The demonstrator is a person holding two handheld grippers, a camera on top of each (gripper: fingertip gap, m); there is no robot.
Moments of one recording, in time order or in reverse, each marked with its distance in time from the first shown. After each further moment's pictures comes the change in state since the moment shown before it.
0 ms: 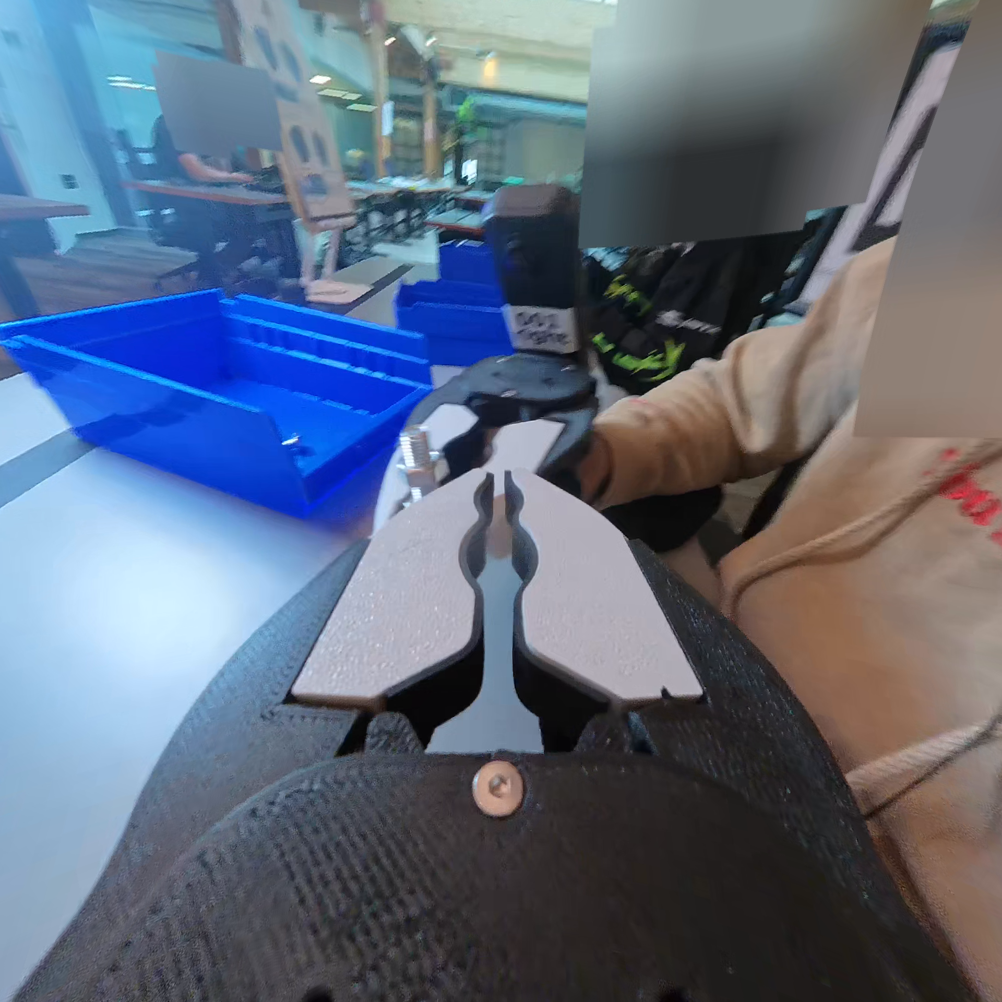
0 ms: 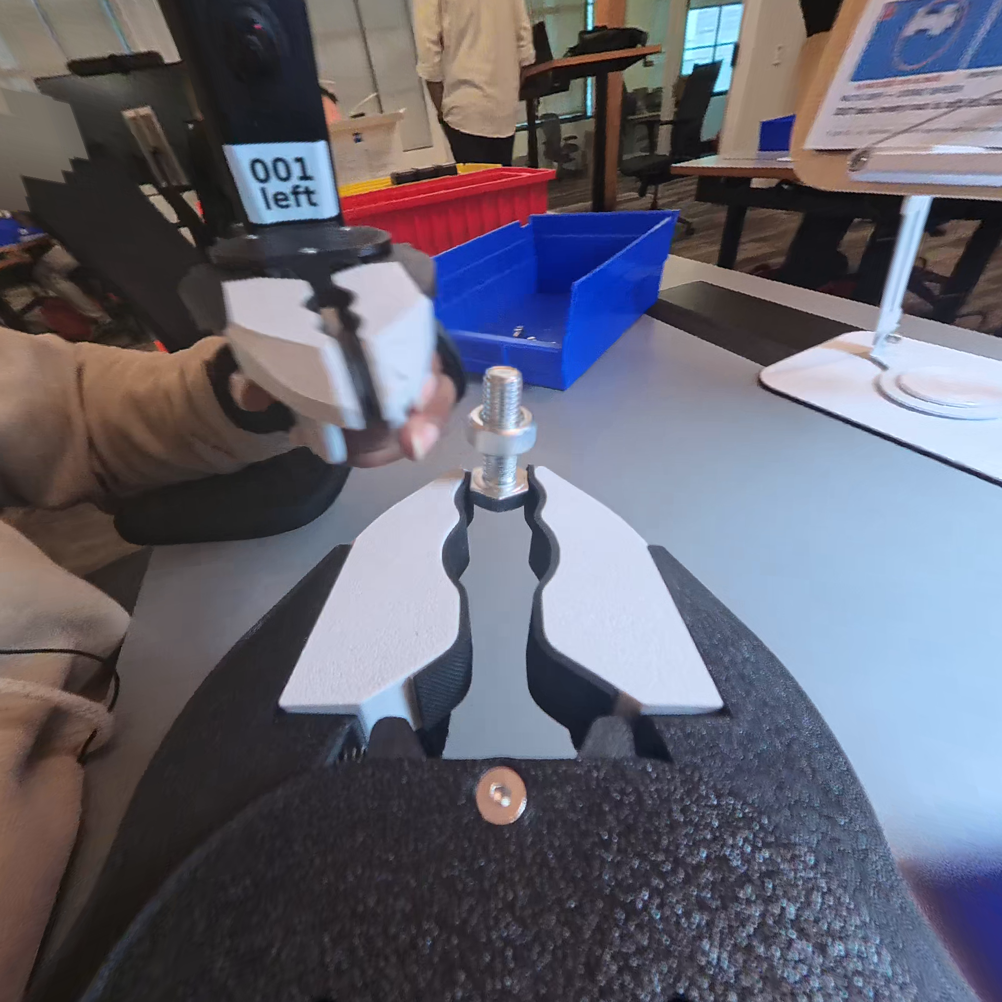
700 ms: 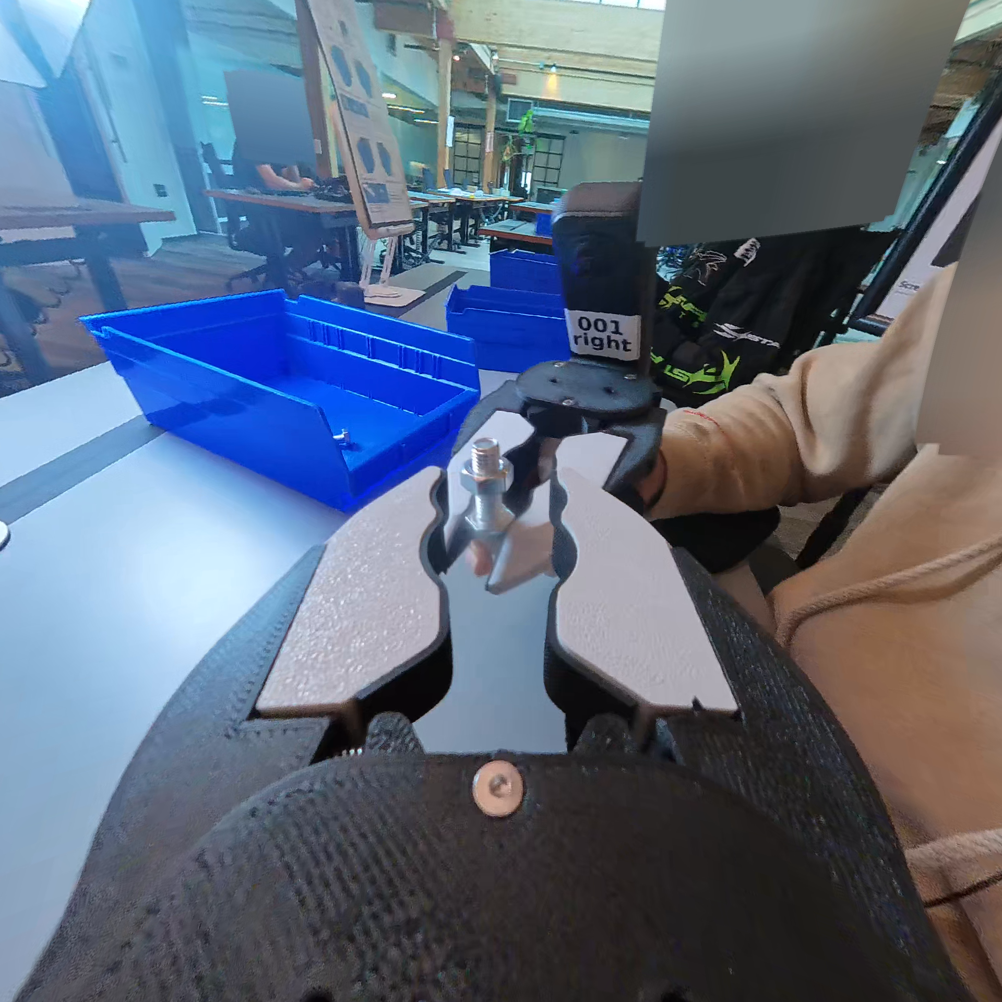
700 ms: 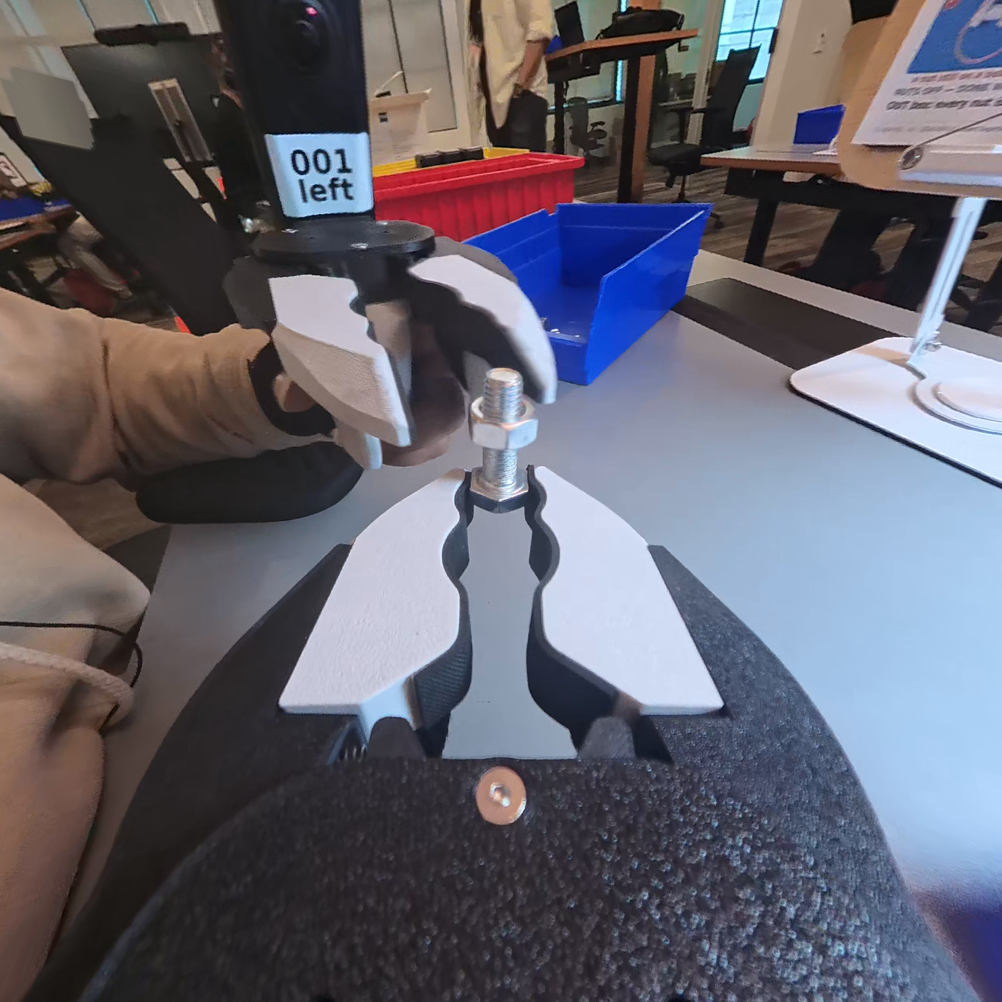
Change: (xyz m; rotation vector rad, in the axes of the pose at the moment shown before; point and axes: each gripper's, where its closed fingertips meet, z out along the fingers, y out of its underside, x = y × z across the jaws) left arm -0.016 0.001 0.005 0.013 -0.113 -0.006; right arm -0.008 0.002 0.001 -0.020 -0.031 -0.023
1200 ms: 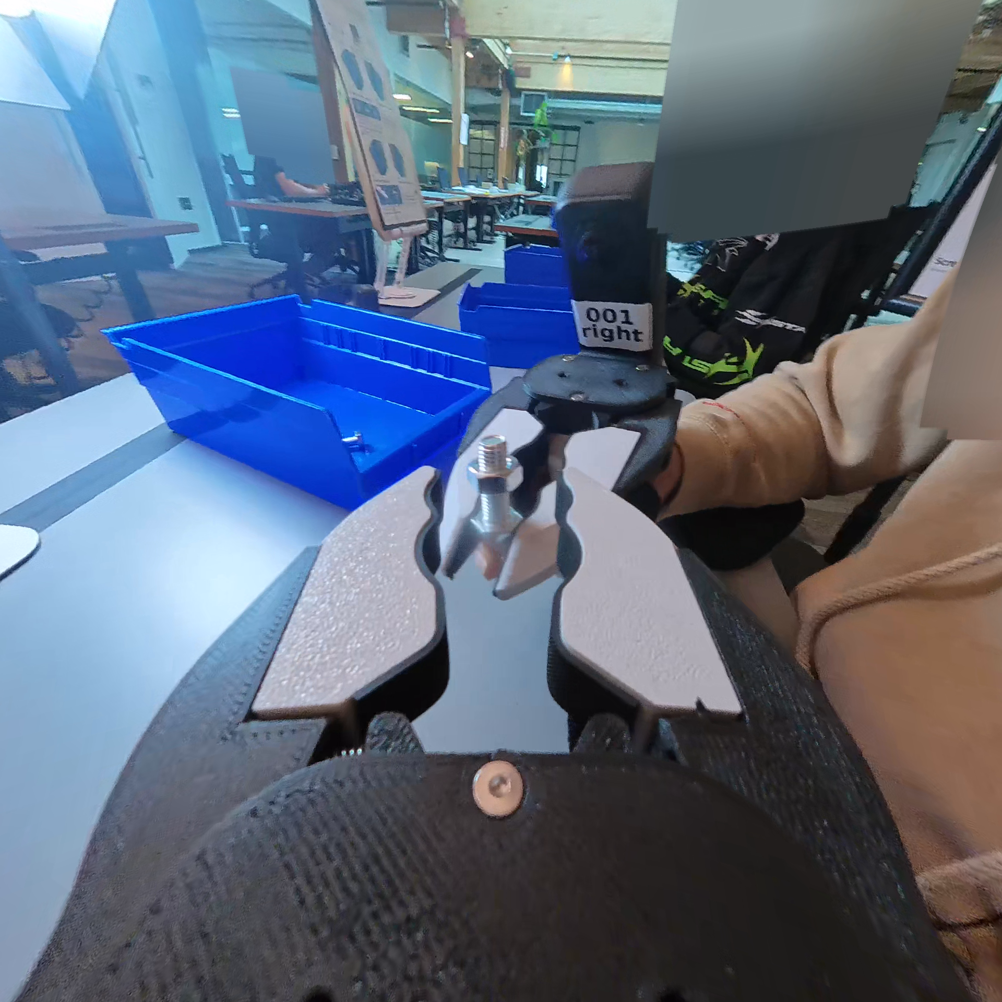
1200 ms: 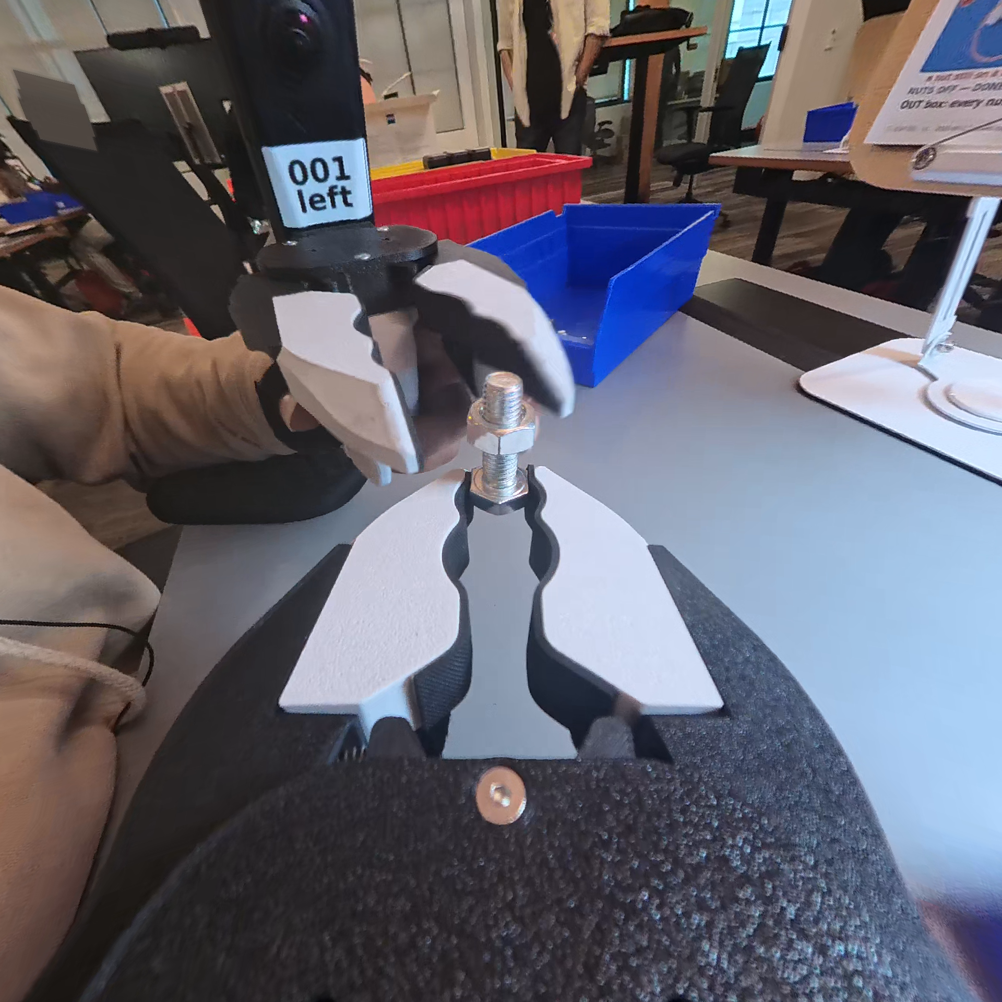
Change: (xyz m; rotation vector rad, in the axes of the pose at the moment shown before) left arm 0.001 0.002 0.004 -0.008 -0.027 0.043; right arm -0.004 -0.001 0.000 0.000 -0.015 0.003
